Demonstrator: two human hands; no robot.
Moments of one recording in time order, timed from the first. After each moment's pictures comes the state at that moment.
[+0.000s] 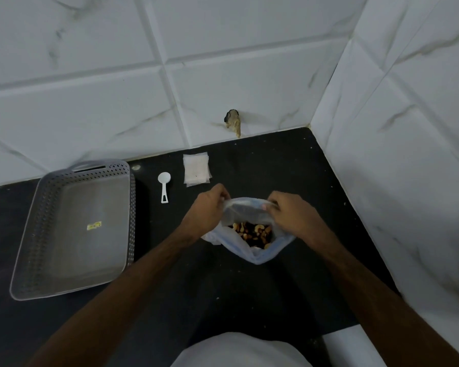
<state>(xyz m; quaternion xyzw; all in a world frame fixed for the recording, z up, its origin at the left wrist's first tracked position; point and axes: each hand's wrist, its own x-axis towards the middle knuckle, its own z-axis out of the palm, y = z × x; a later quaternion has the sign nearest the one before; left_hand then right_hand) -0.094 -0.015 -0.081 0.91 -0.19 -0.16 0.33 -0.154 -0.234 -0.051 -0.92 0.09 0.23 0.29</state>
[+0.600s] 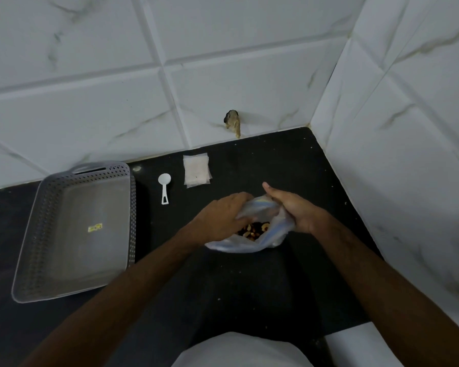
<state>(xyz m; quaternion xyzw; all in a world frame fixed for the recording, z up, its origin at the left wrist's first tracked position) -0.104 -0.029 -0.070 0.87 -0.37 -0.21 0.25 -0.142 -0.249 -0.058 -0.57 0.28 0.33 0.70</state>
